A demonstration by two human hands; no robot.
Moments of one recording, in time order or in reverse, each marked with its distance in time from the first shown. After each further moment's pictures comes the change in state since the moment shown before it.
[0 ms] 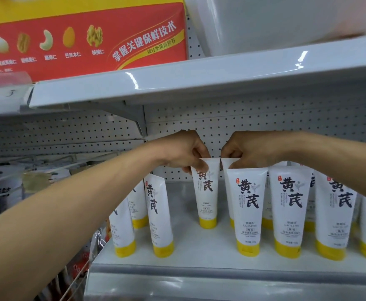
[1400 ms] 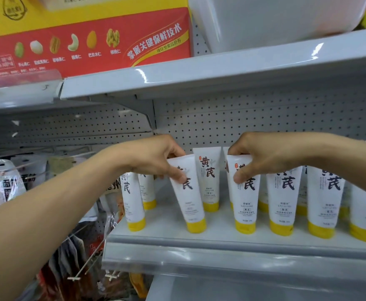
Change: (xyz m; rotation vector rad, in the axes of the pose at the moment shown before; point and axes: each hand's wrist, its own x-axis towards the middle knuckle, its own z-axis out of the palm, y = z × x) left_hand -0.094 0.006 -0.003 0.090 -0.035 -0.048; right_hand -0.049 -0.014 0.014 -0.004 0.009 -0.076
